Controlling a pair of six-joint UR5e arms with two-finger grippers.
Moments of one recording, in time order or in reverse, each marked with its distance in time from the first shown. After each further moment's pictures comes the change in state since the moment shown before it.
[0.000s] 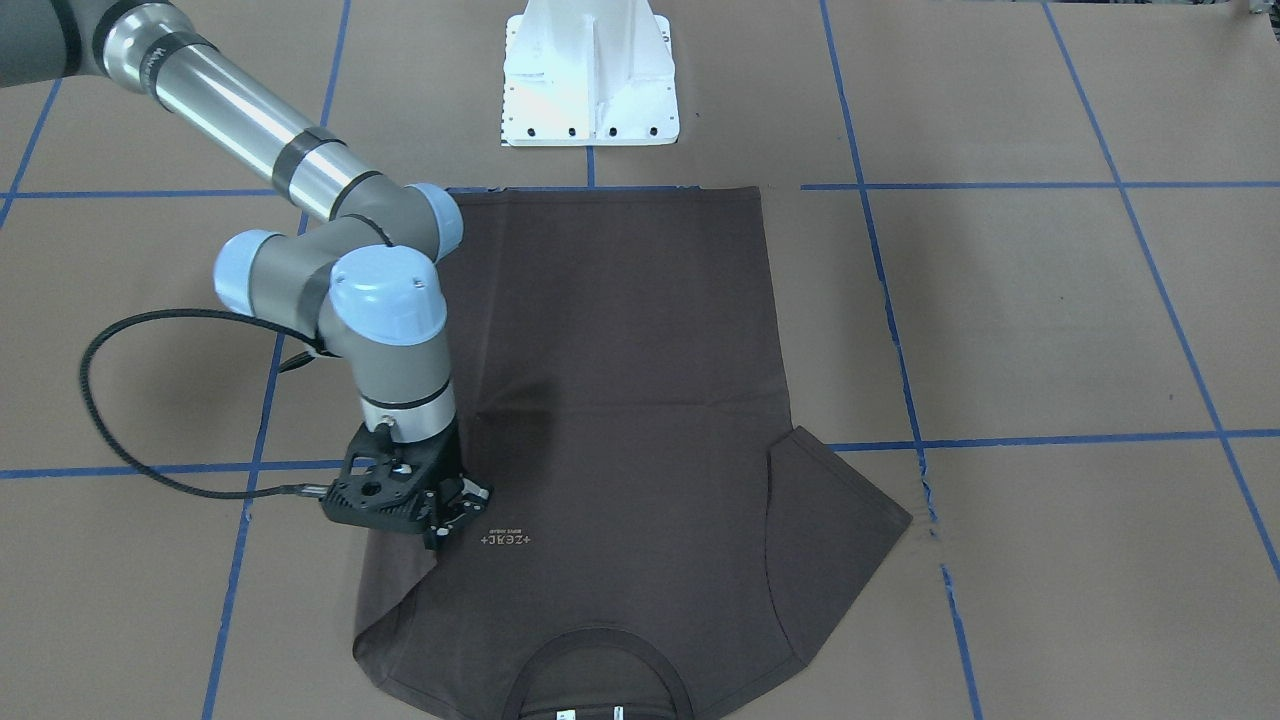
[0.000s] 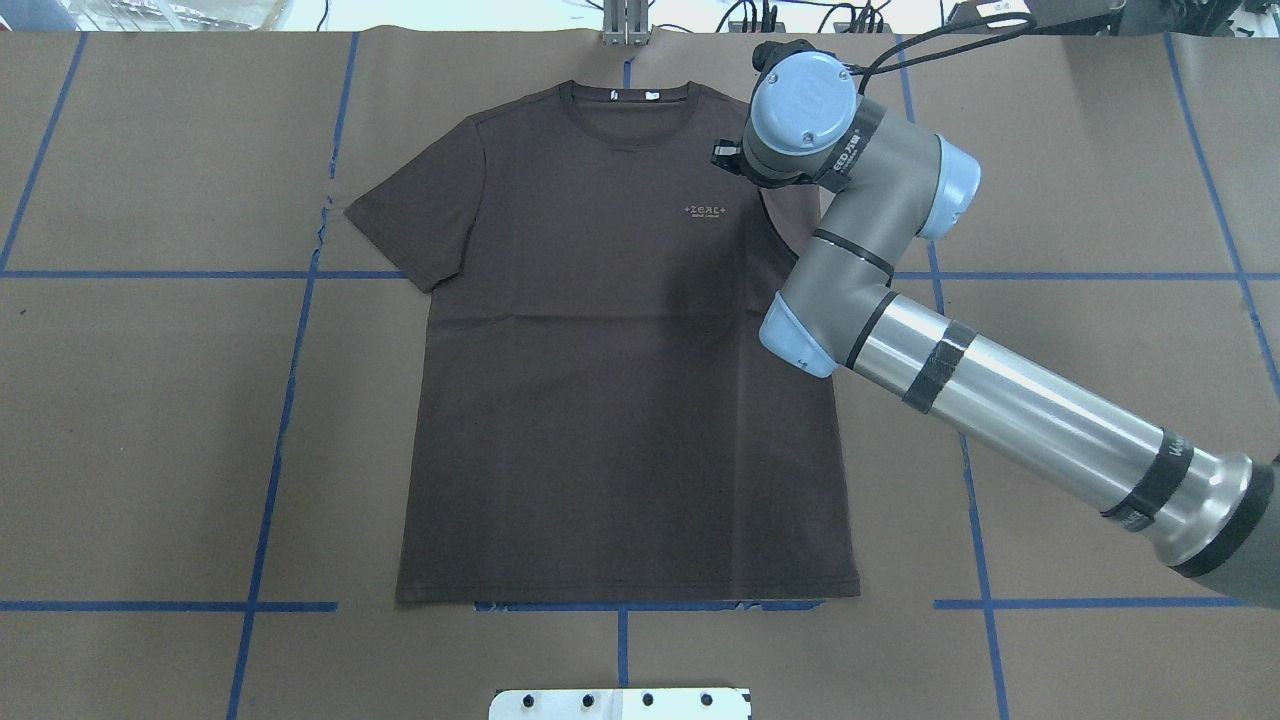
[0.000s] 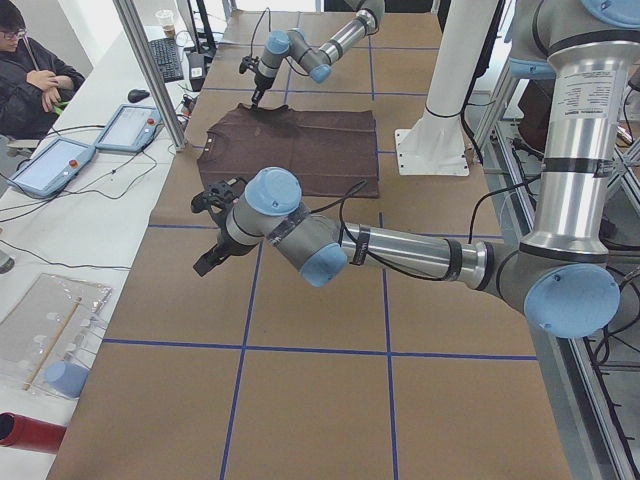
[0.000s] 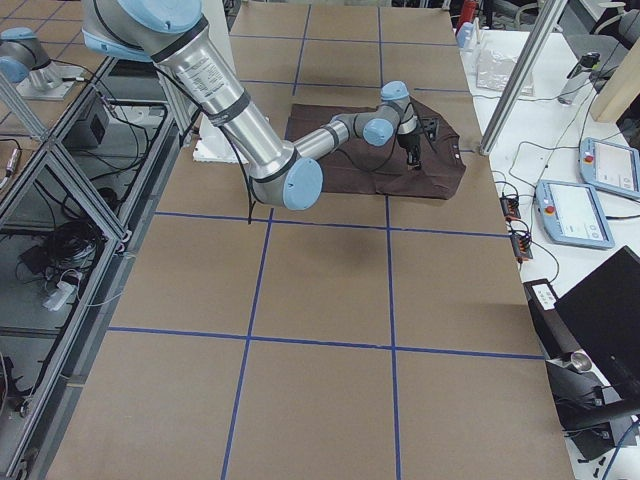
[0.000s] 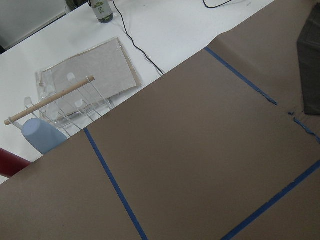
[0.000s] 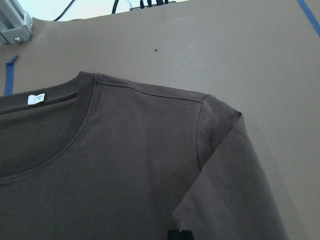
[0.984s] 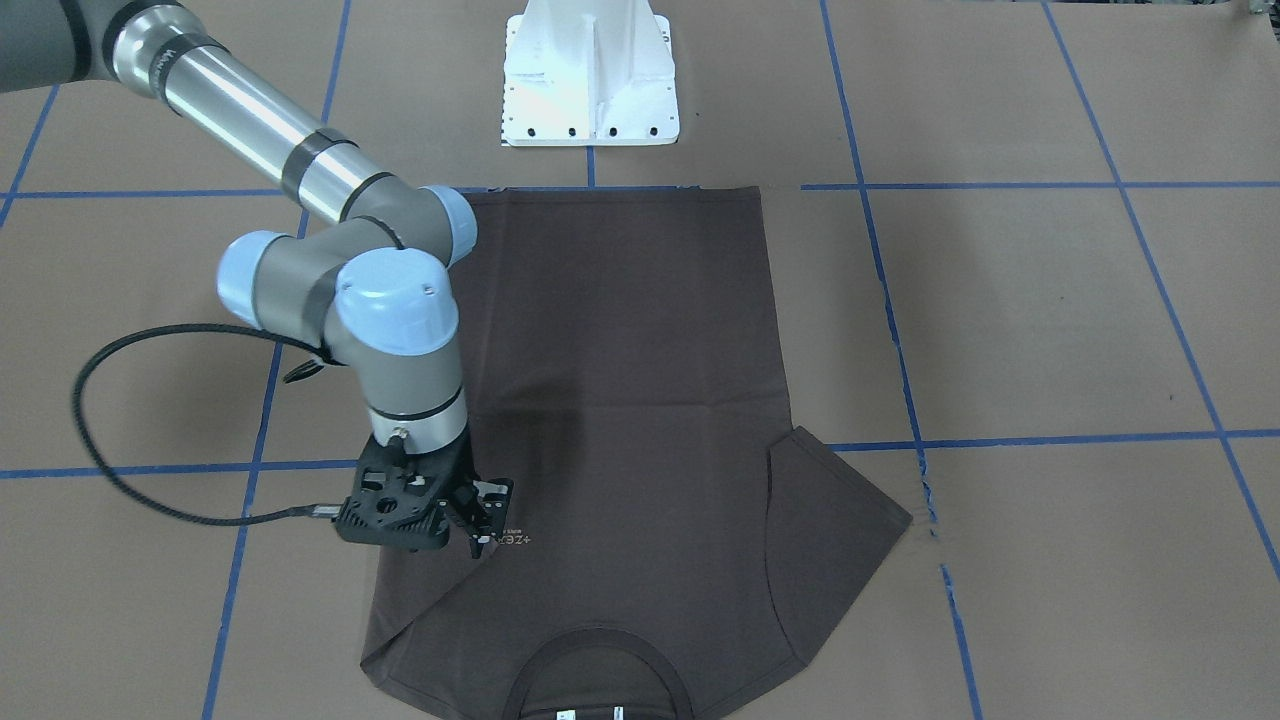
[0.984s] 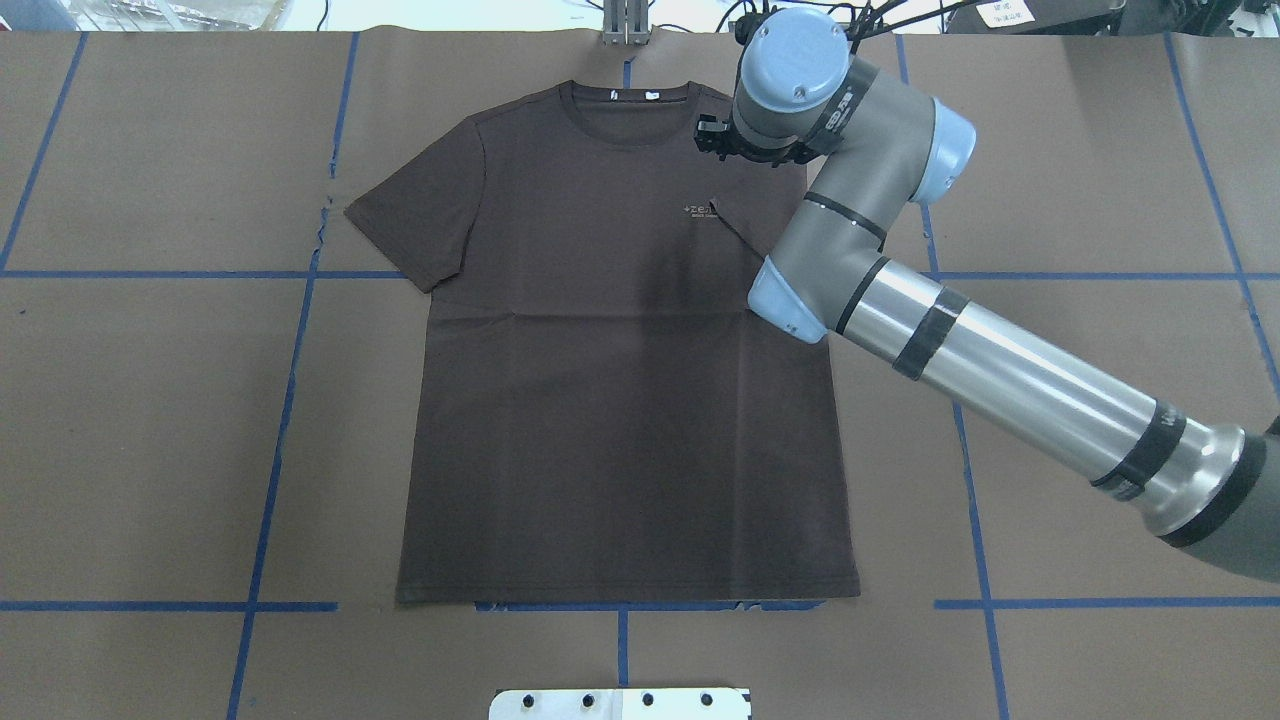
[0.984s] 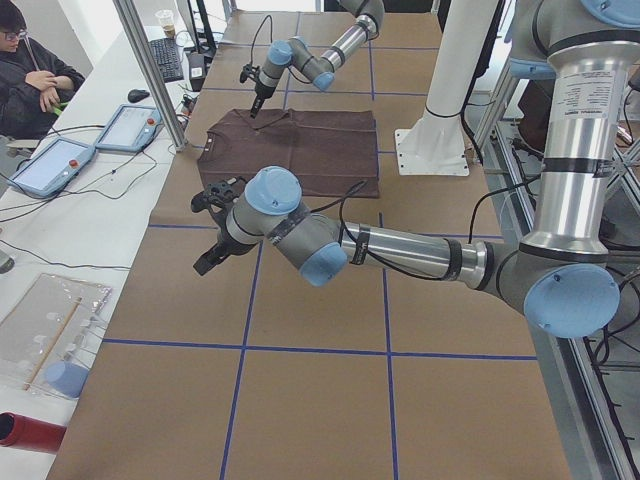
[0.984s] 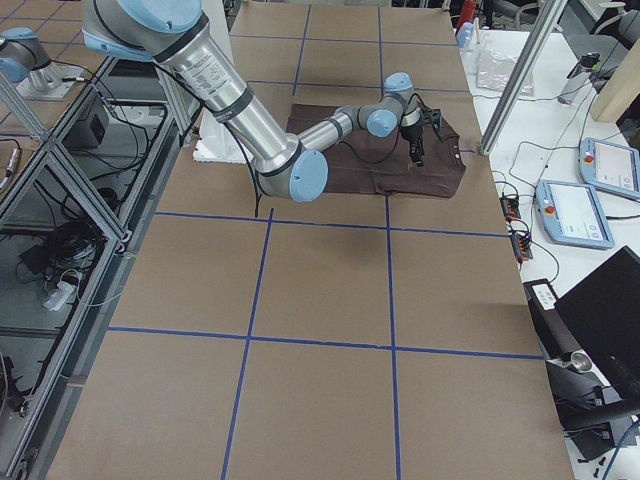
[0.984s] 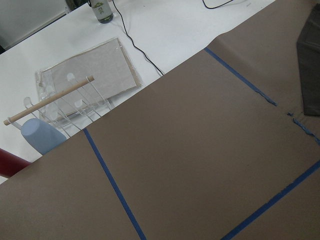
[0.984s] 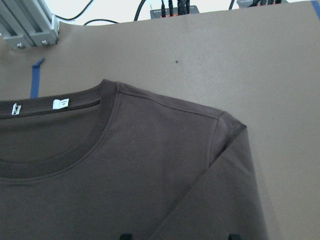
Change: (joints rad) left arm 0.050 -0.012 0.001 -0.048 0.003 -0.029; right arm 0.080 0.030 0.009 -0.044 0.140 -0.142
